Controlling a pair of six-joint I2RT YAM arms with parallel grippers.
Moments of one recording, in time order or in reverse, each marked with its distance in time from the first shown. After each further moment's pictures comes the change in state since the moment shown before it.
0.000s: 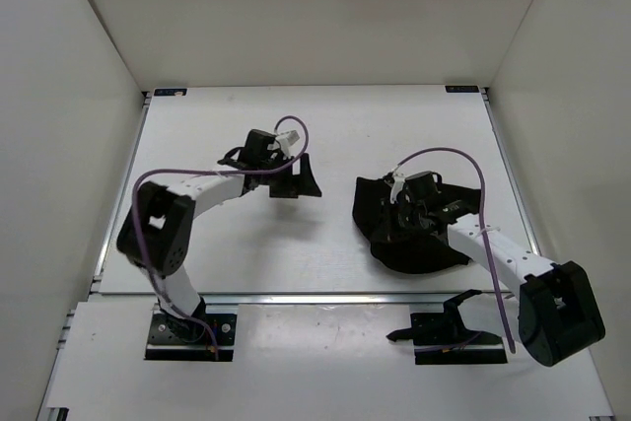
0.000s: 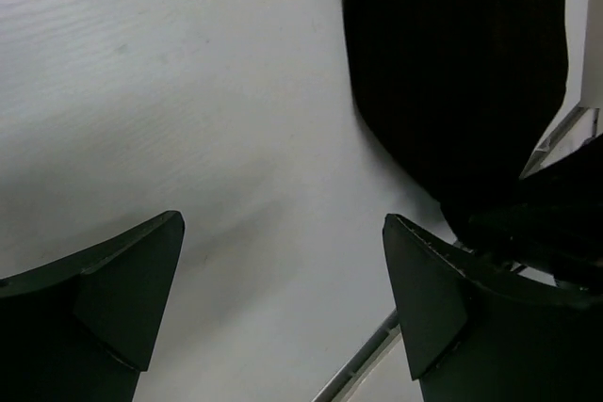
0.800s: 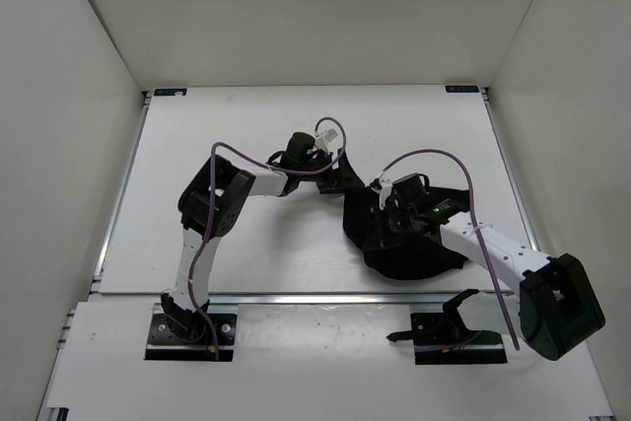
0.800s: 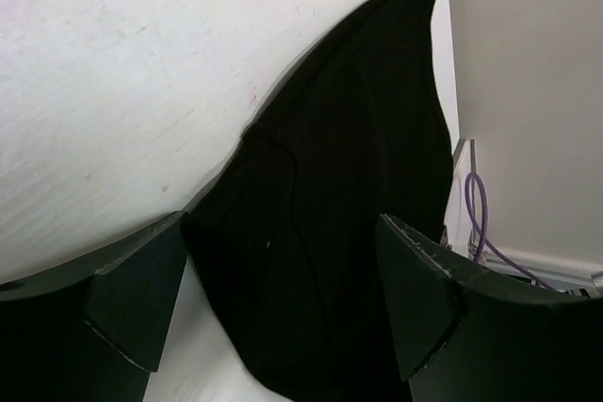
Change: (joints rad) left arm -0.141 0.484 0.228 0.539 0.153 -0.337; right arm 0.102 0.029 0.024 -0.048 -0.032 0.001
